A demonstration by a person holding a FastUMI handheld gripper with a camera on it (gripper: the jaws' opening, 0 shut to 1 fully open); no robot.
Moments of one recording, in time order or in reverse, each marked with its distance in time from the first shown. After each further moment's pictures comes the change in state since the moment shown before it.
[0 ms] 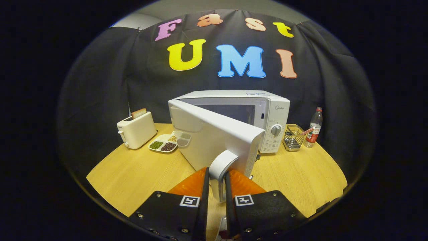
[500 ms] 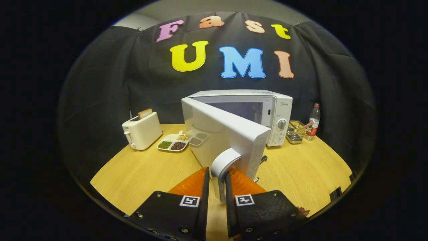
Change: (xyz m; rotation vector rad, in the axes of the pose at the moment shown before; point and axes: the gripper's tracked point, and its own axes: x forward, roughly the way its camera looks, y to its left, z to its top) arm -0.019 0.064 -0.016 0.028 -0.015 -0.031
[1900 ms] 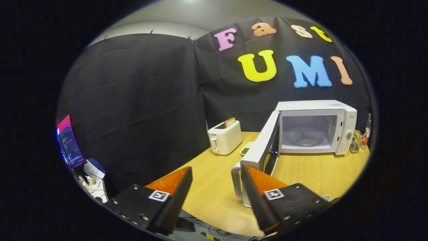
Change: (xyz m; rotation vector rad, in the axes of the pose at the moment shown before) arm -0.110 0.146 0.044 -0.046 -0.106 0.580
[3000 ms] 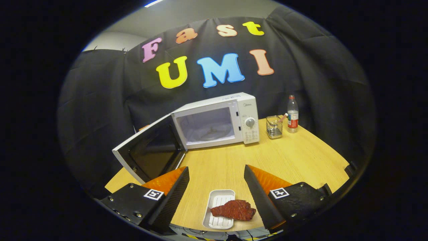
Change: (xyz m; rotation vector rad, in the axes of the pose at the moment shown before) arm -0.149 -0.249 -0.065 0.224 0.037 -0.550
